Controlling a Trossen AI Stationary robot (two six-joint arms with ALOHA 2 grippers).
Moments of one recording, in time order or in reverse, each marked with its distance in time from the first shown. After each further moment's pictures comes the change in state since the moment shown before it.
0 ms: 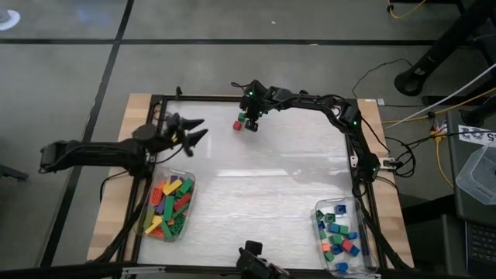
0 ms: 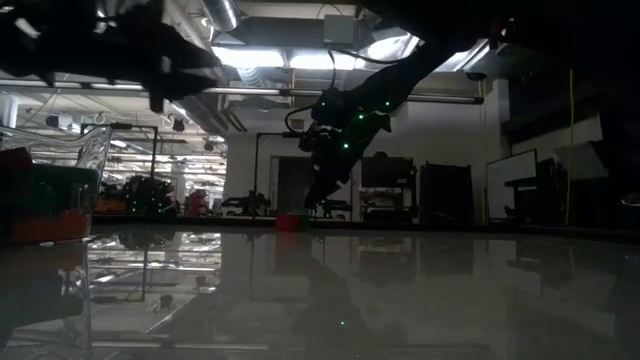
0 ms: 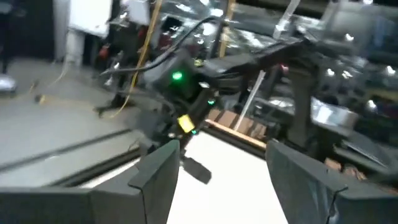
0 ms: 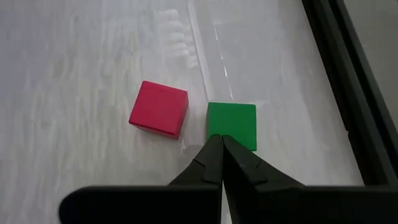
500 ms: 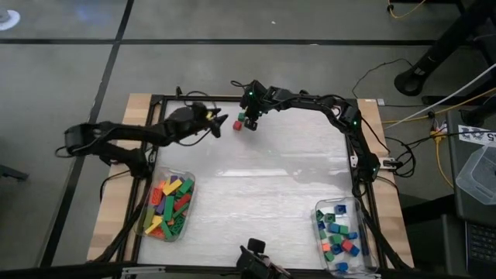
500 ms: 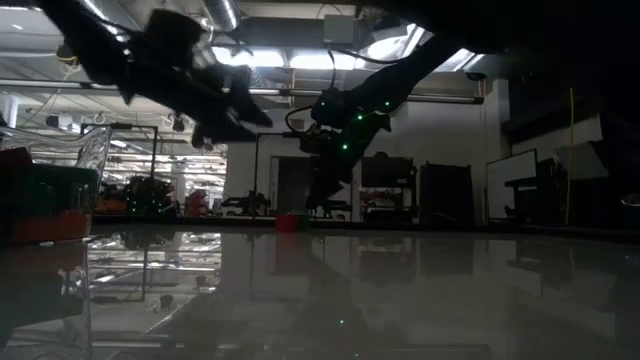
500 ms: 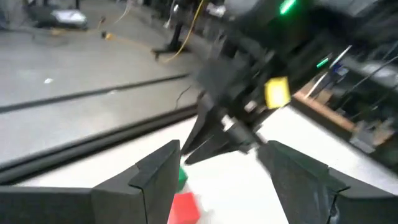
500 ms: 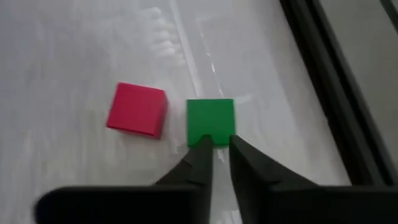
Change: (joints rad) left arm 0.192 0.615 0.262 0.054 0.001 -0.132; right arm 0.000 0.000 0.000 0.003 0.068 0.056
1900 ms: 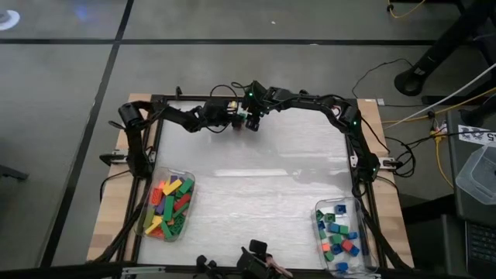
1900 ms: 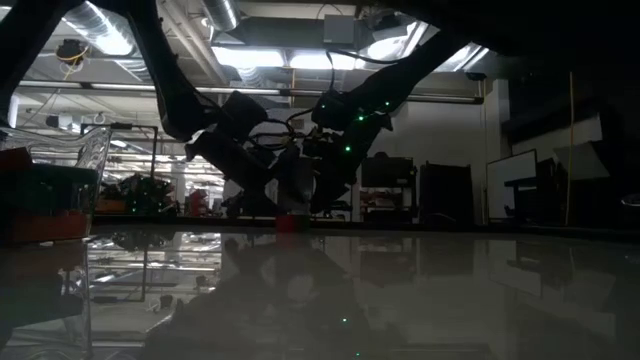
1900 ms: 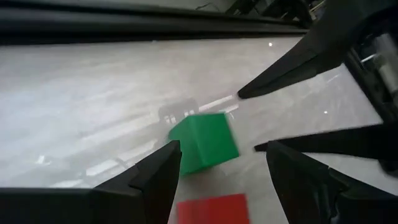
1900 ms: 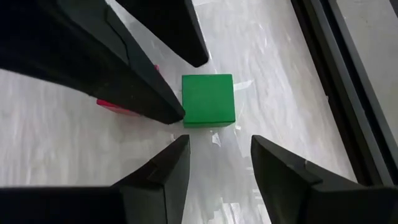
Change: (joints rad) left arm 0.170 0.617 0.323 -0.039 0.266 -0.289; right arm 0.000 0.000 0.000 -0.054 0.033 -0.006
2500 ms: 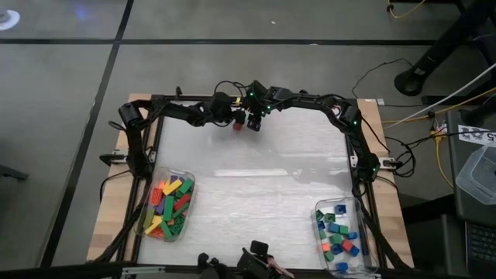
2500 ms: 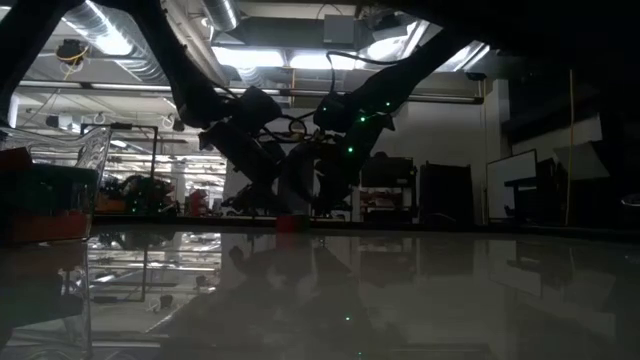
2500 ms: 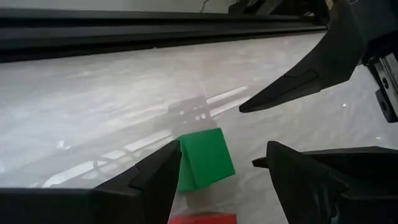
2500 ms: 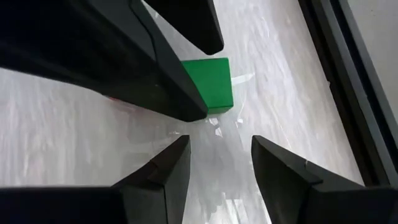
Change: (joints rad) left arm -0.002 0.000 0.135 -0.224 -0.028 -0.003; right arm 0.001 0.000 0.000 -0.034 -0.003 0.000
